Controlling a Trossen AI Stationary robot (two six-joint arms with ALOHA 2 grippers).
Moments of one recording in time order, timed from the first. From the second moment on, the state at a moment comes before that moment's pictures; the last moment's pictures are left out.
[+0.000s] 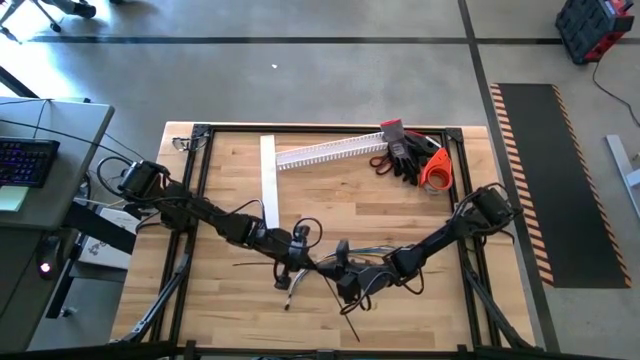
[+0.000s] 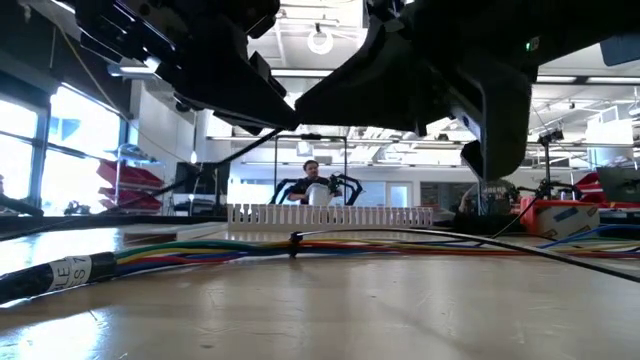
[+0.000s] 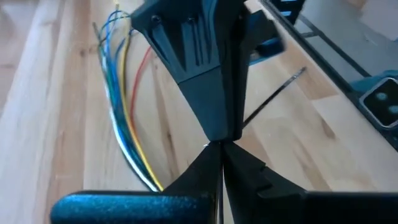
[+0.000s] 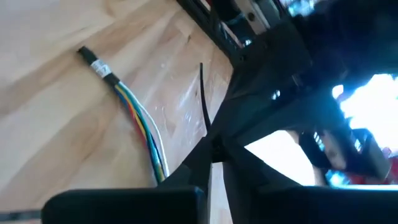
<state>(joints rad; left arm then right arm) -0.32 1.66 0.79 0.30 0.00 -0.06 0.51 1.95 0.94 0.58 0.58 -0.56</state>
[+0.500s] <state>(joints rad) -0.35 1.65 0.79 0.32 -0.28 0.09 0.69 1.61 0.94 -0.10 0.83 0.25</state>
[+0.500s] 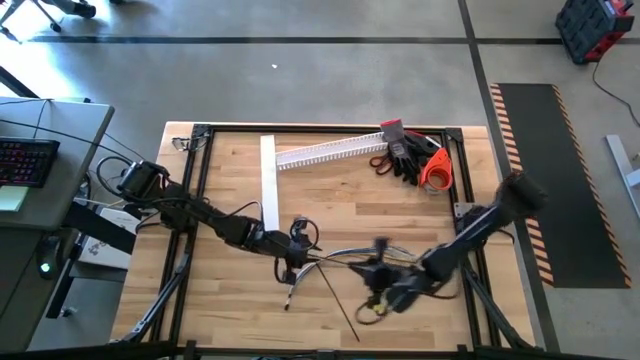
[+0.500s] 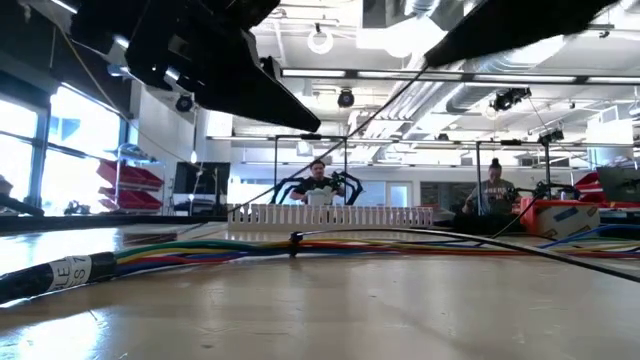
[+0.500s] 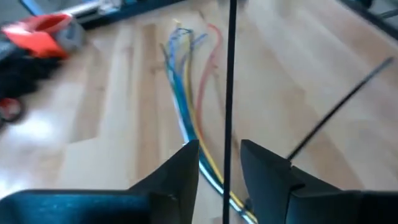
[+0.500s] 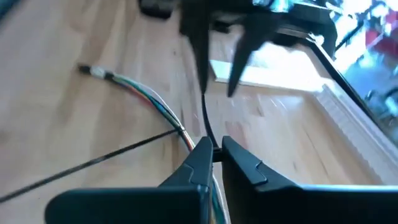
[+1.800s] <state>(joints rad) -0.26 2.13 1.13 0.40 -0.42 0.16 1.07 1.23 1.18 -1.24 0.52 1.58</state>
